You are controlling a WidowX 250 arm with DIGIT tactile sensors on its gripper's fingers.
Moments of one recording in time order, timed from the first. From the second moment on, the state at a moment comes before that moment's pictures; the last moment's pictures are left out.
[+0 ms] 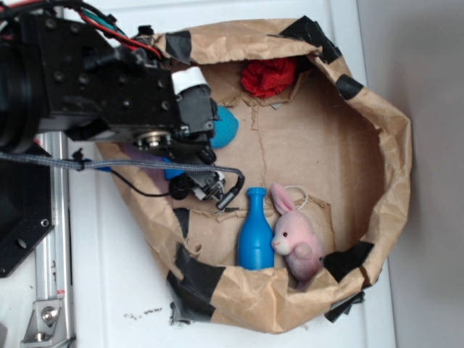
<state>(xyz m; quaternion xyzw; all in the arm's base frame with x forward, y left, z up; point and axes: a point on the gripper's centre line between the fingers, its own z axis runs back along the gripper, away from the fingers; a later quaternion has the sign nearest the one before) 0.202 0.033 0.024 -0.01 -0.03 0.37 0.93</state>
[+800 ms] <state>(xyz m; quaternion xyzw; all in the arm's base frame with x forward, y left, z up) 0.222 0.025 0.028 -0.05 -0.06 0.38 0.92</state>
